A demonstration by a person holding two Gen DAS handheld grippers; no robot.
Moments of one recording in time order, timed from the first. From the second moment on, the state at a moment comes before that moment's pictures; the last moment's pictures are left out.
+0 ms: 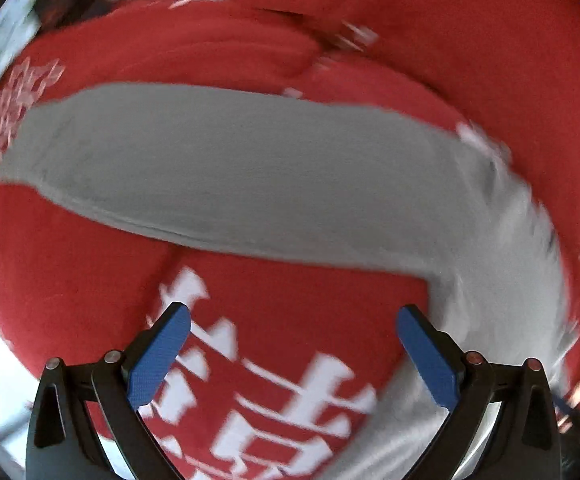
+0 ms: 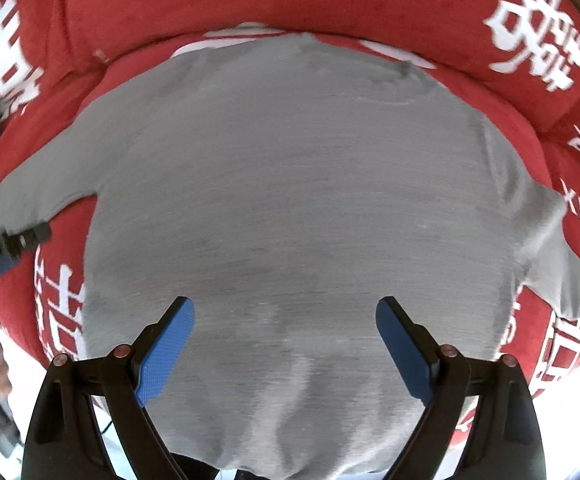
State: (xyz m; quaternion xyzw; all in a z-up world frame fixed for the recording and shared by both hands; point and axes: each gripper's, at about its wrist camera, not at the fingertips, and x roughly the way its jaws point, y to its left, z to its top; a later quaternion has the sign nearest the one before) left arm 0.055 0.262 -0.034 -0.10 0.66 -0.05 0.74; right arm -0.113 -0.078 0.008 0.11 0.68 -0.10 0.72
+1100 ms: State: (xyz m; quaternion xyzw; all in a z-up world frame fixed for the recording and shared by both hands) left arm 0.081 0.255 0.040 -0.13 0.49 -0.17 0.85; right arm -0.136 -0.061 0.005 0.16 0.67 -0.12 0.72
